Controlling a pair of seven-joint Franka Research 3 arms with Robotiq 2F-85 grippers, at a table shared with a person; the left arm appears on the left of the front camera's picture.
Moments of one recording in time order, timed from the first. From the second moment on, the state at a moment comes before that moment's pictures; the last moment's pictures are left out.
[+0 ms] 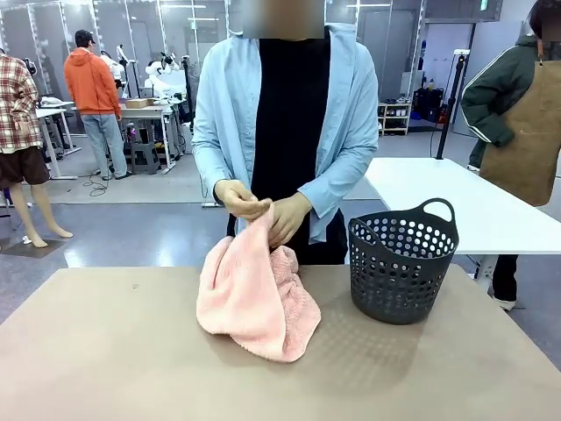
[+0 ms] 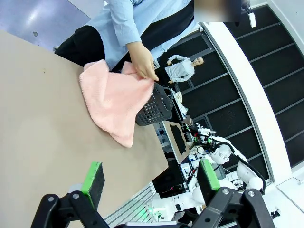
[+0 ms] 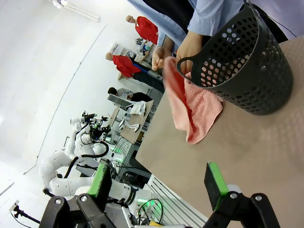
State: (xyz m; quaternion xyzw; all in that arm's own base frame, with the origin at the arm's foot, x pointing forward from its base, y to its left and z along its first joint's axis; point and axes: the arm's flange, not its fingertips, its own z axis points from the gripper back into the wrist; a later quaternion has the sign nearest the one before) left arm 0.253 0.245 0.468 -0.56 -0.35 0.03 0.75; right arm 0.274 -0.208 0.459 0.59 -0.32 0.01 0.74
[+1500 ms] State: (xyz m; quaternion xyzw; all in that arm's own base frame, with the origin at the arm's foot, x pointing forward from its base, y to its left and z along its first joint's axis) left arm 0.253 0.245 0.468 -0.56 -0.35 0.03 0.75; right arm 0.274 -0.209 0.459 0.58 -0.32 0.01 0.74
